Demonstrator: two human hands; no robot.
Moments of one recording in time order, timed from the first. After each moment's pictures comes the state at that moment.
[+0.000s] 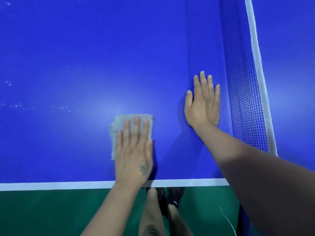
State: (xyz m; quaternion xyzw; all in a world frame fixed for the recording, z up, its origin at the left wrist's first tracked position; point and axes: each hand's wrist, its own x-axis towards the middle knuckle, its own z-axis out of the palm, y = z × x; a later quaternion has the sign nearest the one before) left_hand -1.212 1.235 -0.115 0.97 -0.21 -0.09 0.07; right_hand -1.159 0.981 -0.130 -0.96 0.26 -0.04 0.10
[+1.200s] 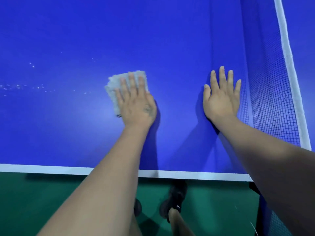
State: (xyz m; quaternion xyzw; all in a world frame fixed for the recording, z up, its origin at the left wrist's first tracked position) left_hand -1.088 1.242 -0.131 0.99 -0.05 -0.03 0.14; right_hand -1.151 0.997 -0.127 -0.97 0.24 -0.01 0.01
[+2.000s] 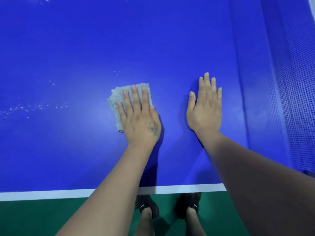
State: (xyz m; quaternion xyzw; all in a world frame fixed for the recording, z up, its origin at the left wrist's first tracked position) left_hand -1.062 1.327 -0.133 0.99 -0.10 -0.01 0.12; right_hand -1.098 1.140 -0.133 -0.95 0.27 -0.09 0.10
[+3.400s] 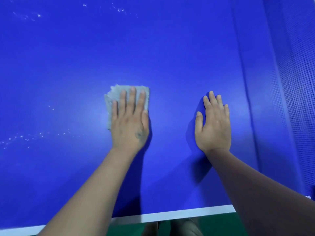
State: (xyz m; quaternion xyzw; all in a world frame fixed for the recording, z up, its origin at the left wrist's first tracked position) left_hand -0.974 1.363 -0.122 0.97 -0.24 -0.02 0.09; right_hand -1.092 1.134 -0.139 -0.95 0.26 -0.09 0.14
